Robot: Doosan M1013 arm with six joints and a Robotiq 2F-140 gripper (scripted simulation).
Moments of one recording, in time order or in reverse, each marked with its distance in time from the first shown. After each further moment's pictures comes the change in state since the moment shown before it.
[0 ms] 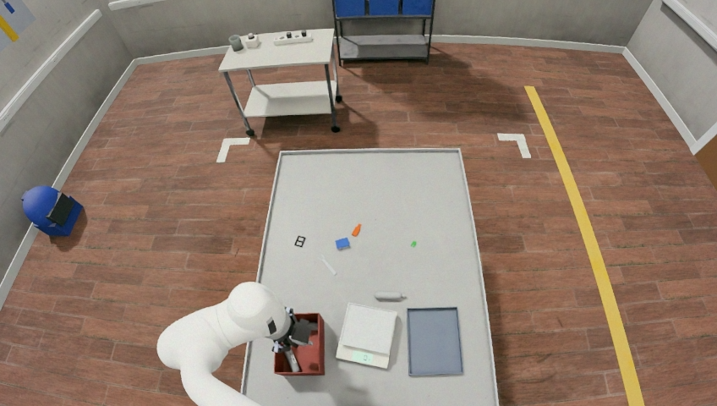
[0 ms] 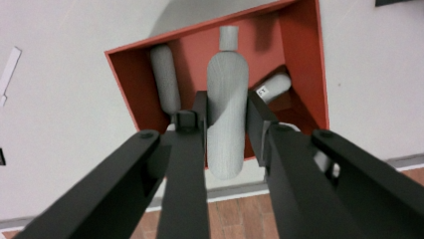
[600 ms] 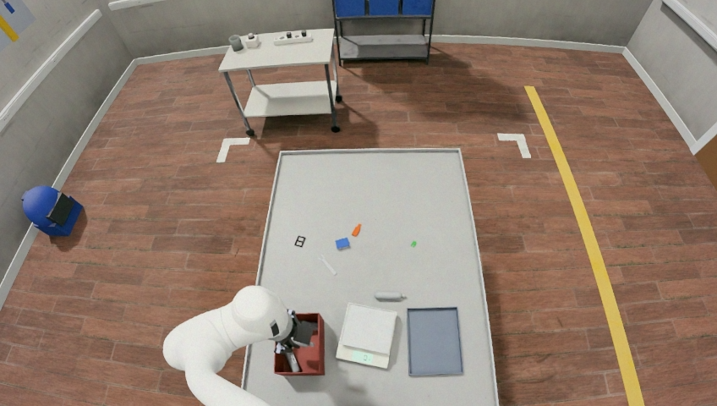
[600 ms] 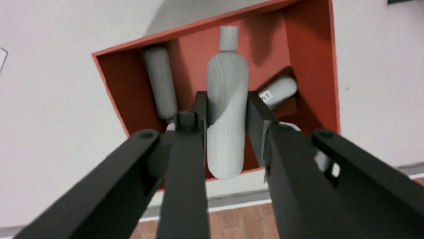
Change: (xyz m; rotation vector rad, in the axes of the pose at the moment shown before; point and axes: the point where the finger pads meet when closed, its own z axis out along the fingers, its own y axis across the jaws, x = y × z) arm 0.000 0.000 0.024 0.000 0.000 0.000
